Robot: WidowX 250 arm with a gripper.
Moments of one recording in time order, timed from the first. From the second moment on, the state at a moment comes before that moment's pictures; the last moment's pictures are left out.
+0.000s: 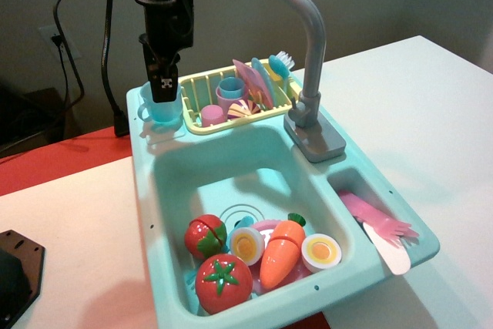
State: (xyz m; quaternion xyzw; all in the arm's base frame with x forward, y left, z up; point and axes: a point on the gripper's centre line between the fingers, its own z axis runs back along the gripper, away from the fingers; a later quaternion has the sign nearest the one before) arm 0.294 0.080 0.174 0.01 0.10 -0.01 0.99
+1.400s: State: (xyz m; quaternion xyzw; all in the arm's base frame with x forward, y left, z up) arm 0.293 0.084 0.139 0.01 0.13 -0.01 0.99
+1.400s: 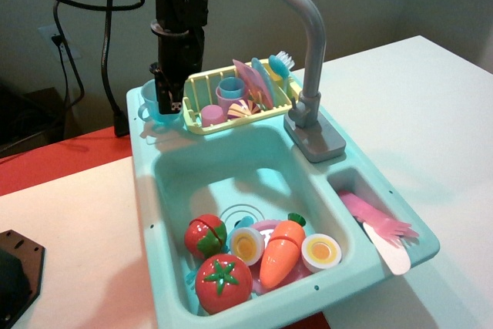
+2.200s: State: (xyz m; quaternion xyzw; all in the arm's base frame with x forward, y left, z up) arm 0.311 0.071 0.171 0.03 0.09 -0.02 1.00
